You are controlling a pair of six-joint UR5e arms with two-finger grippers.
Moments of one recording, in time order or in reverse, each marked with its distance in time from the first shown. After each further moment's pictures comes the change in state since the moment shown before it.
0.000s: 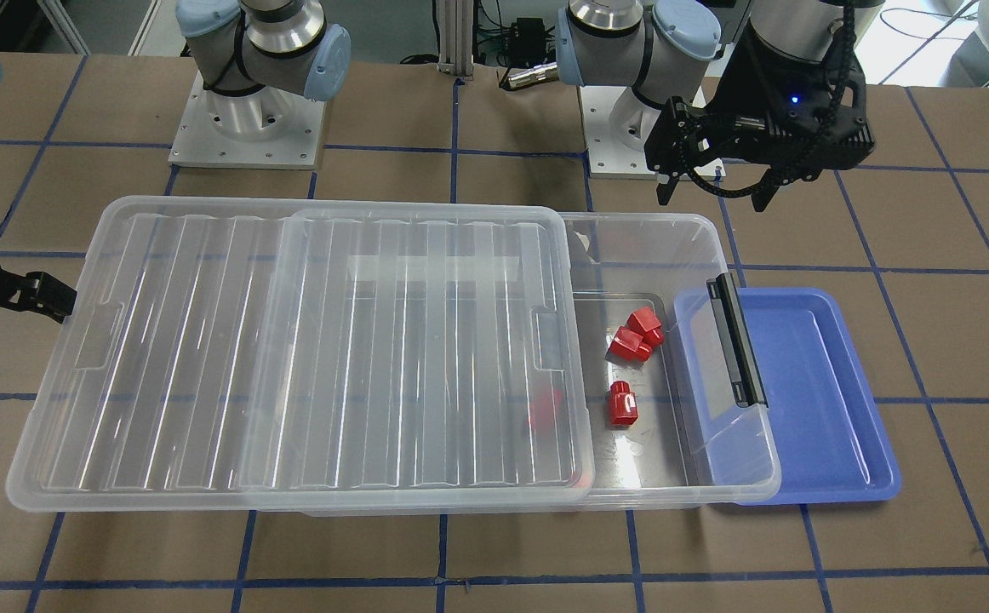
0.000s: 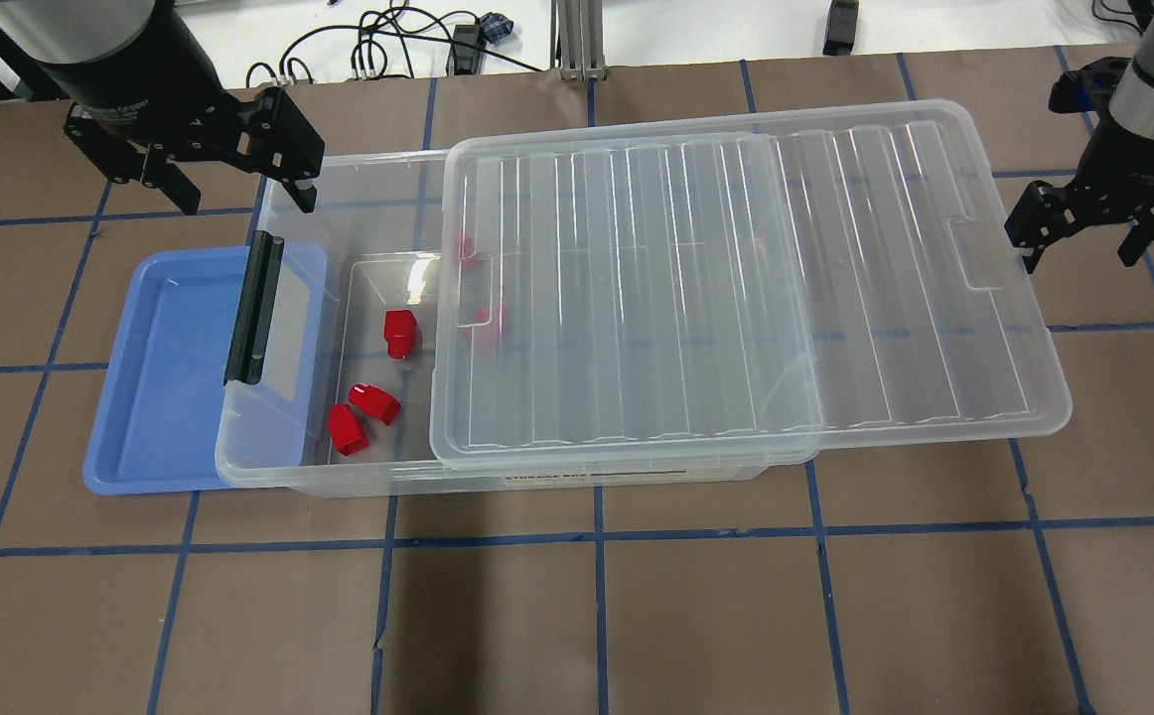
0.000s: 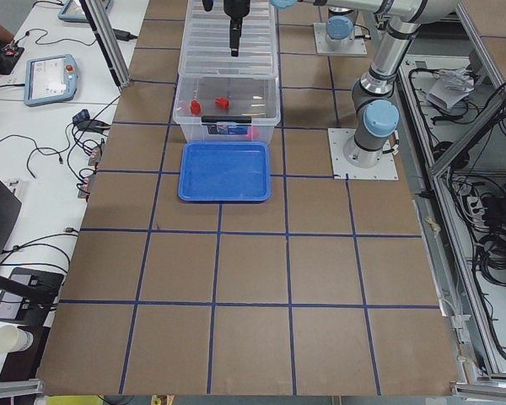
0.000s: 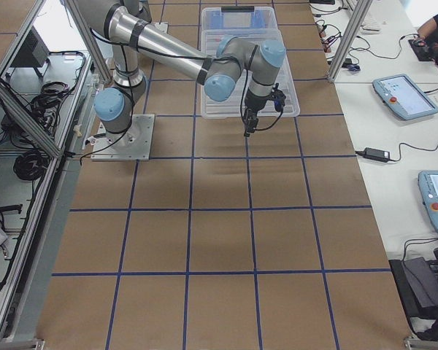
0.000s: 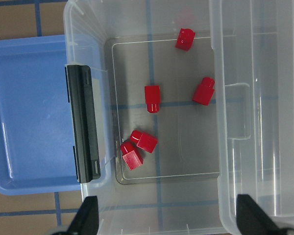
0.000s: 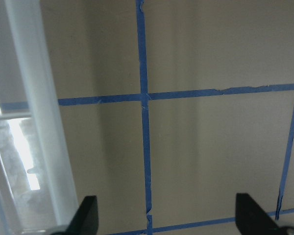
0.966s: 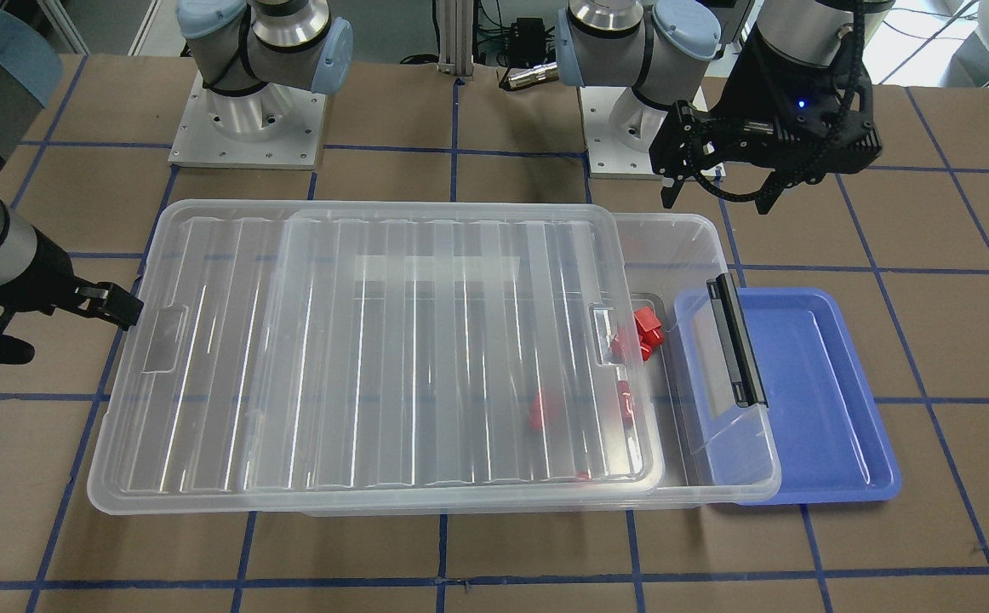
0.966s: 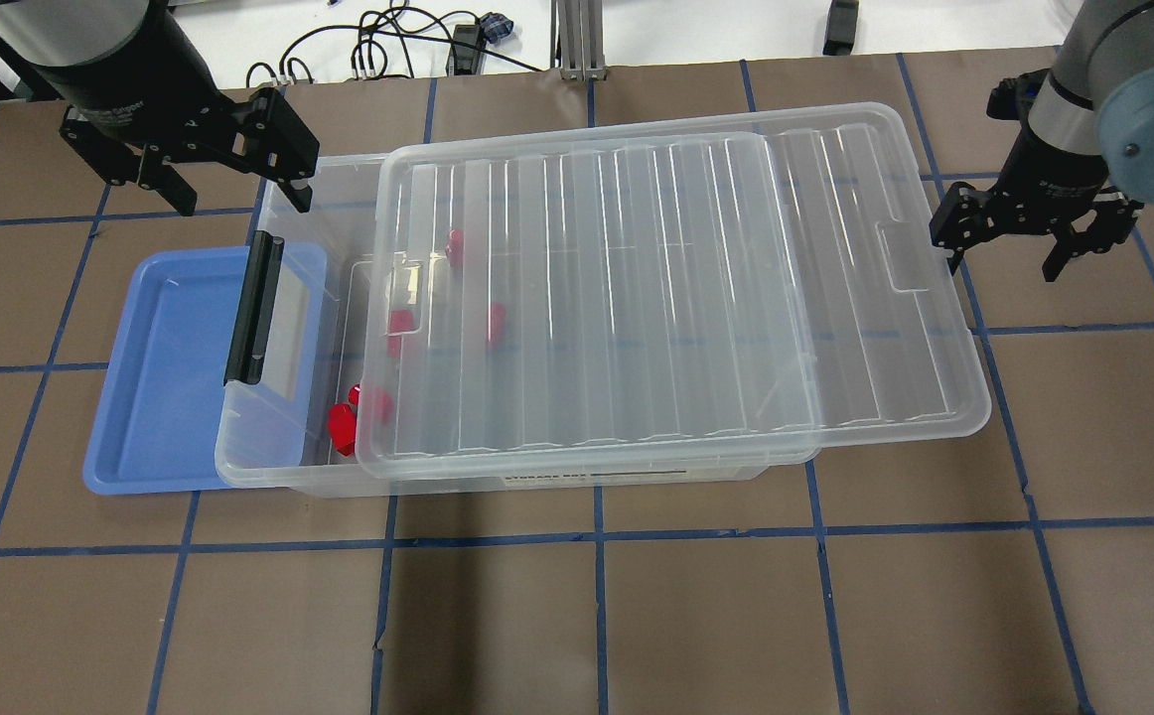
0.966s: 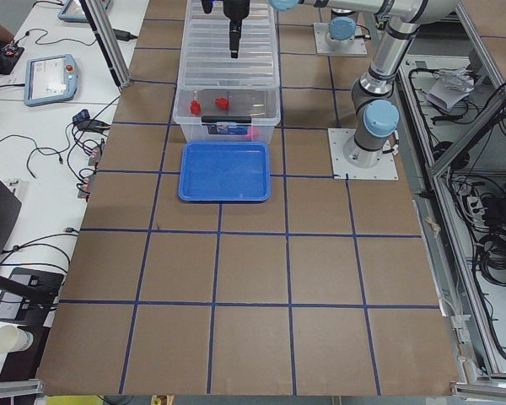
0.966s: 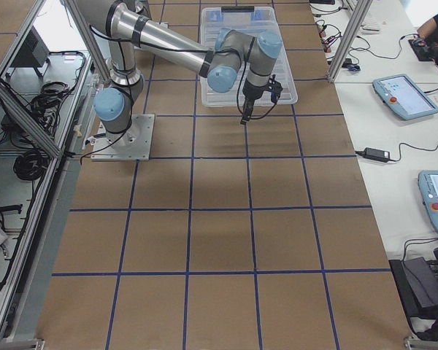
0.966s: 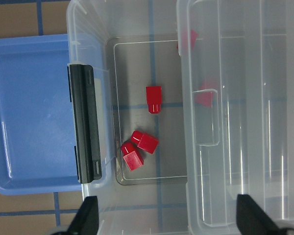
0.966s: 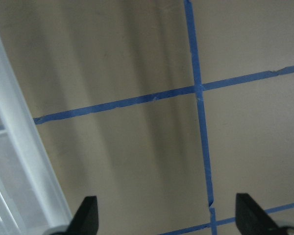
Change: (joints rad) left arm 0.011 0.000 -0.004 0.005 -0.004 0.001; right arm 0.115 -0.012 0.029 0.005 0.066 0.244
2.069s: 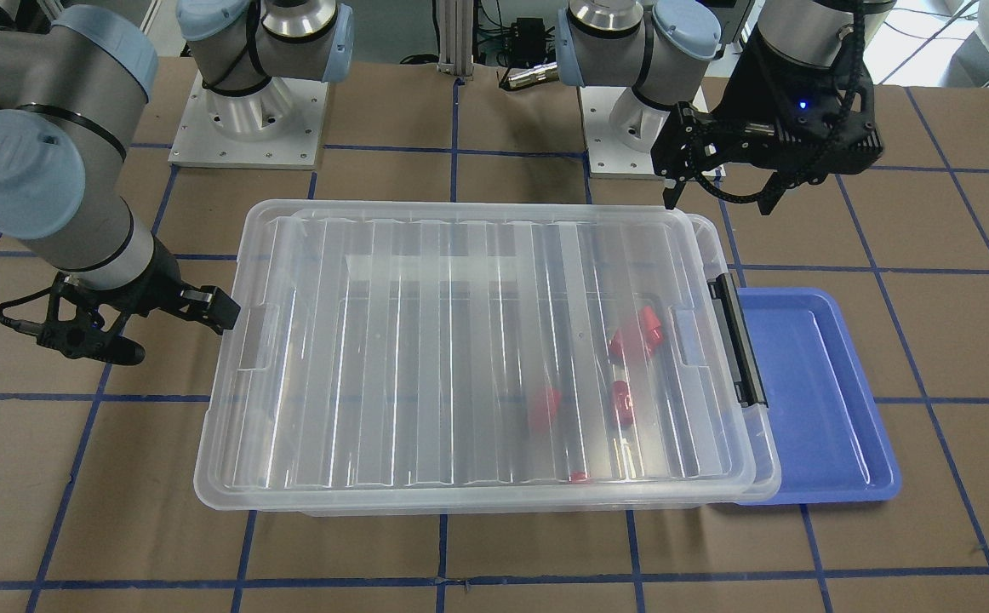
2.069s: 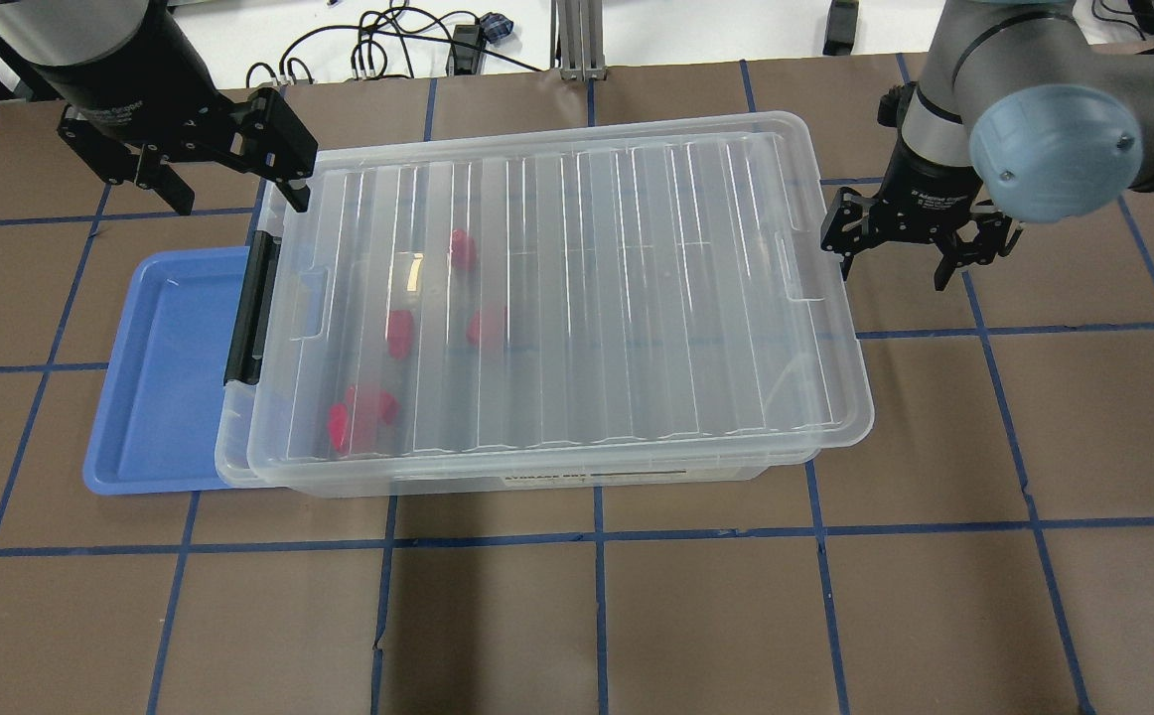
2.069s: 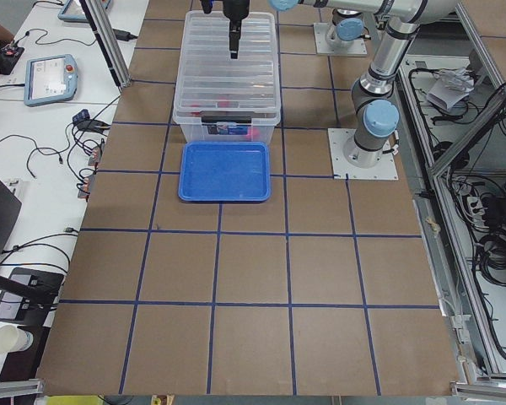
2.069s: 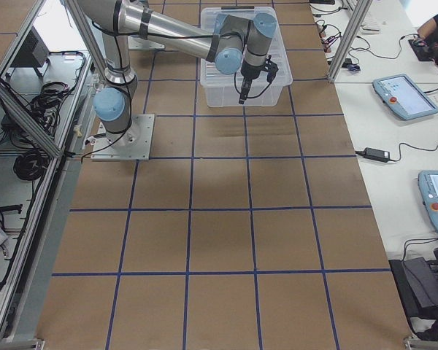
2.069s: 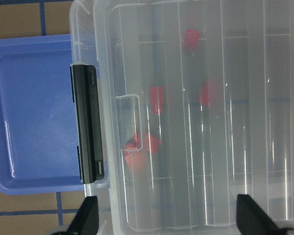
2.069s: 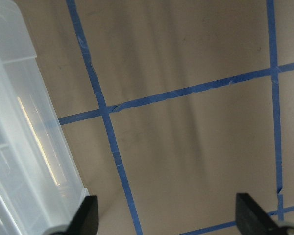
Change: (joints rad) left arm 0.000 -0.002 0.001 0.005 0.009 -0.001; right arm 0.150 0.007 0.001 -0.001 0.055 0.176
